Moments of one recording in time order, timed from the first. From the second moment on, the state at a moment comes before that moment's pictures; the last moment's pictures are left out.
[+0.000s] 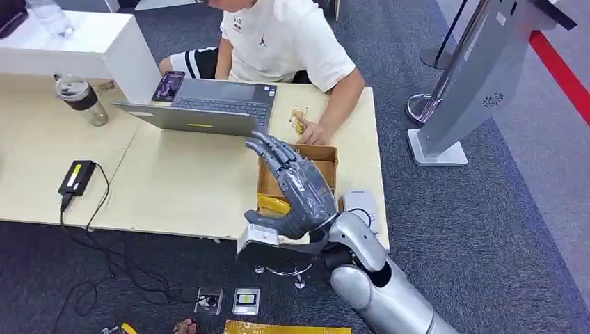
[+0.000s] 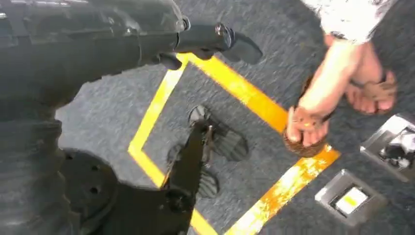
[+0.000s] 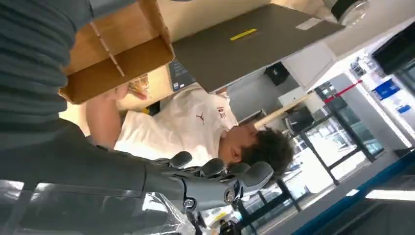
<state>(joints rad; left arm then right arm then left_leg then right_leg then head) -0.15 0.14 -0.47 -0.22 1.03 0.39 0.05 -0.49 0.02 0.67 -1.43 1.05 -0.17 -0.11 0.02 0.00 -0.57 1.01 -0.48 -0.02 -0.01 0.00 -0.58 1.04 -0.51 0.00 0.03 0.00</state>
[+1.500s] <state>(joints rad) -0.15 0.07 -0.56 -0.26 1.16 0.66 -0.08 -0.57 0.06 0.70 -0.96 1.00 -0.36 -0.06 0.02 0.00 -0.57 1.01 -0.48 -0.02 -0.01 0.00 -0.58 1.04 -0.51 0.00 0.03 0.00</state>
